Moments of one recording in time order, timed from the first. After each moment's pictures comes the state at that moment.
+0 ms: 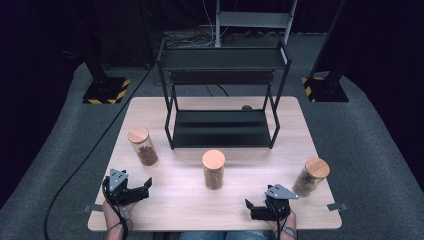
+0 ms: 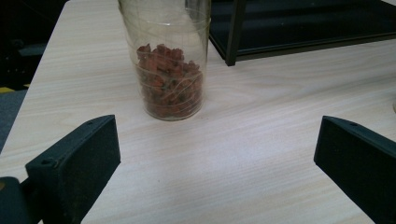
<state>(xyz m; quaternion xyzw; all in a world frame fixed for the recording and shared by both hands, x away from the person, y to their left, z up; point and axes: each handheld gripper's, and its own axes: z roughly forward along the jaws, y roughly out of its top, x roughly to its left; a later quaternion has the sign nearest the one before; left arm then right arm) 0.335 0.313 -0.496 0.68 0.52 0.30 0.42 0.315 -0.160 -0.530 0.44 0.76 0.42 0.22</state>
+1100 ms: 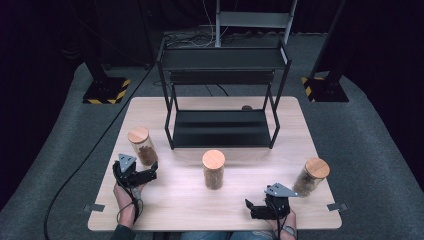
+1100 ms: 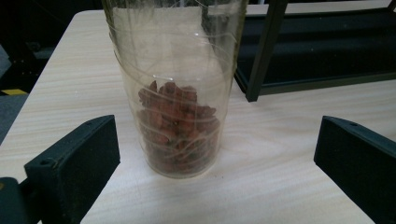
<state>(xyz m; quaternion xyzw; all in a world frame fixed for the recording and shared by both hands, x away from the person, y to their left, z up) 0.390 0.301 -0.499 0.65 0.54 0.32 0.43 0.320 -0.162 -0.531 0.45 0.77 0.41 0.19</state>
